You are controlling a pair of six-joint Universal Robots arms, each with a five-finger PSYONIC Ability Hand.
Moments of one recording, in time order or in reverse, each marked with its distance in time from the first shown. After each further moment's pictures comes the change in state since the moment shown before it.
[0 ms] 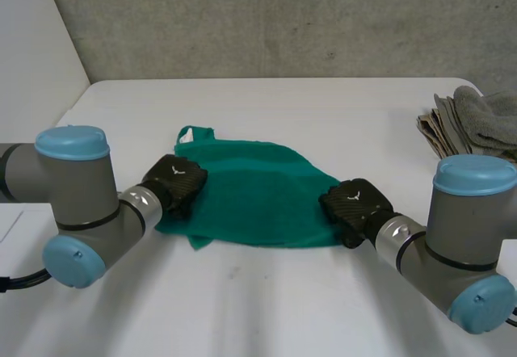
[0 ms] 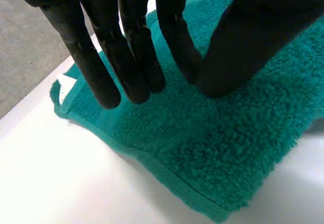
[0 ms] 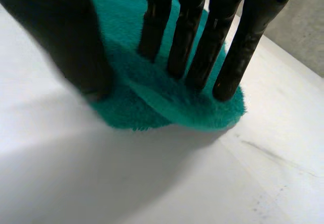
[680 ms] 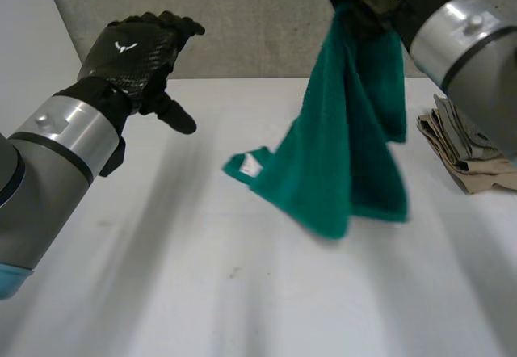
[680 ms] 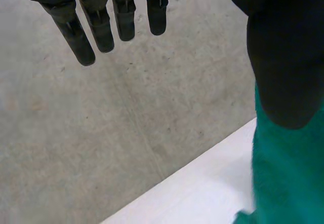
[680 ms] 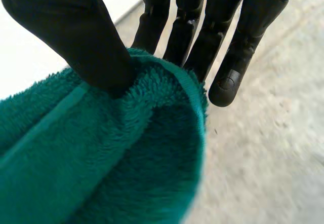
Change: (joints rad) left arm -0.102 0.551 -0.043 0.008 -0.131 -0.405; right arm 0.027 -0.248 -0.601 0.148 -0.072 0.033; left_hand -0.928 -0.888 -0.874 -0.887 -0.886; right_hand 0.080 0.139 0.157 0.163 0.161
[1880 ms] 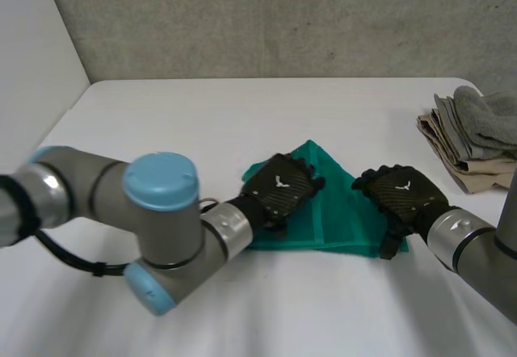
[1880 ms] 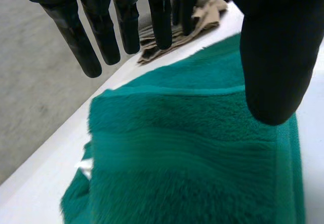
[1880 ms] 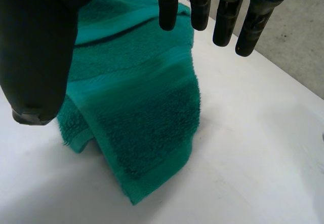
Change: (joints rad) left arm -0.218 -0.629 0.157 0.167 0.265 0.336; right arm -0.186 0.003 0.757 -0.064 0.040 -0.041; left_hand 0.145 0.137 0.136 0.142 0.156; right_hand -0.774 -0.957 -0.968 -0.956 -0.915
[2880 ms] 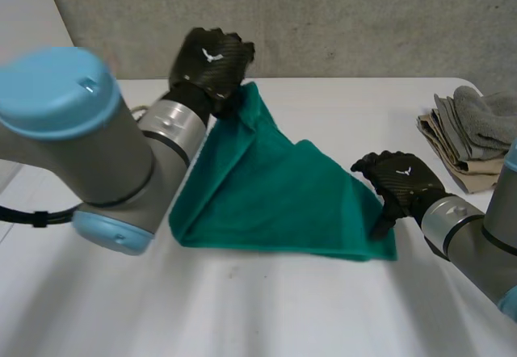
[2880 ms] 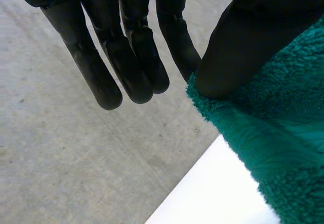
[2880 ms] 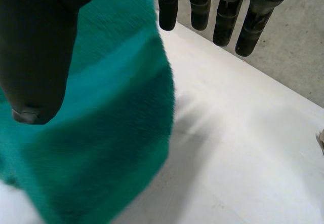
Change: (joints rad) left arm 0.061 0.276 0.084 0.004 -0.336 -0.081; right arm 0.009 0.063 -0.062 -0.079 0.025 0.141; left_hand 0.761 0.807 0.804 0.808 0.750; right_hand 0.000 0.000 0.000 0.000 0.000
